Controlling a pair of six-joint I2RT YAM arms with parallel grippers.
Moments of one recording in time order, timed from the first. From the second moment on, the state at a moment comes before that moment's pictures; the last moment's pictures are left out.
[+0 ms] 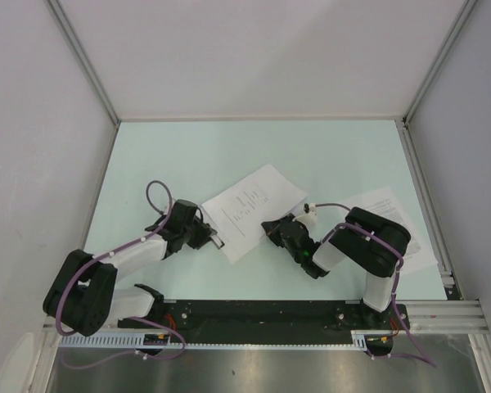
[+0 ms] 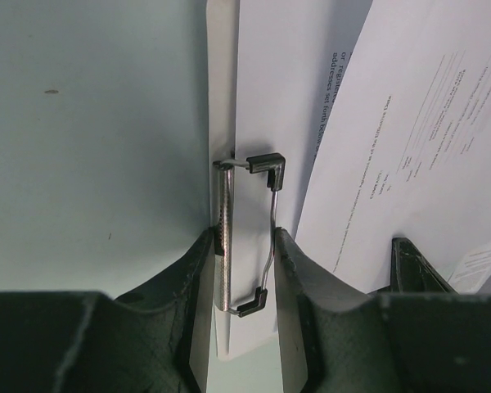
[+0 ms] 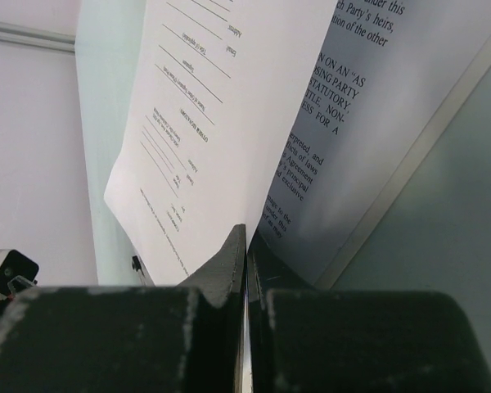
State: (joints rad) left arm -0.45 1.25 0.46 -0.14 -0.05 -1.23; right arm 0.90 1.84 0.45 0.96 0.44 1.35
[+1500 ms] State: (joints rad) left arm -0.45 1.33 0.61 -0.28 -0.06 -1.09; right arm 0.77 1.67 0.42 0.93 0.35 1.22
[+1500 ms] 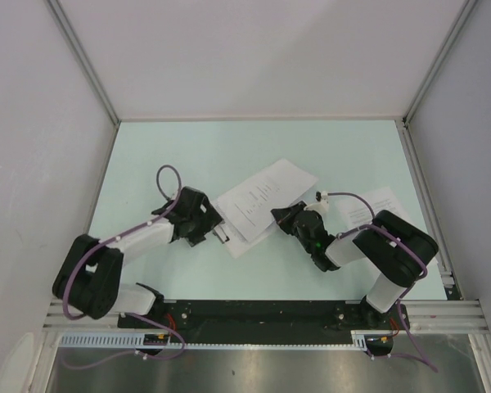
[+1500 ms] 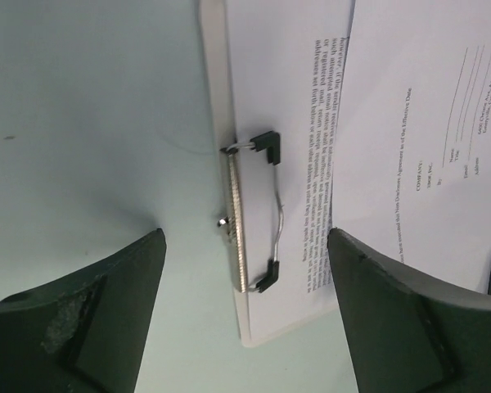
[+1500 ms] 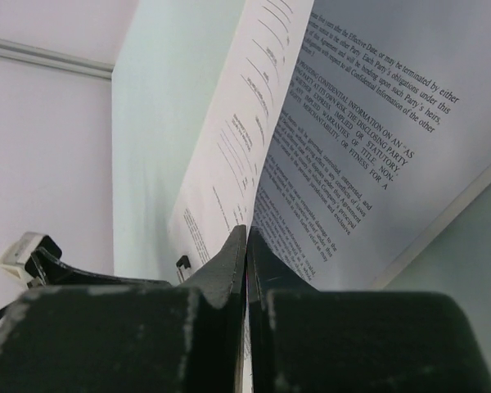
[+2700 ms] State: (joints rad) left arm -0.58 1.68 0.98 -0.63 -0.26 -1.13; right arm 0.75 1.74 0.42 0.89 0.33 1.22
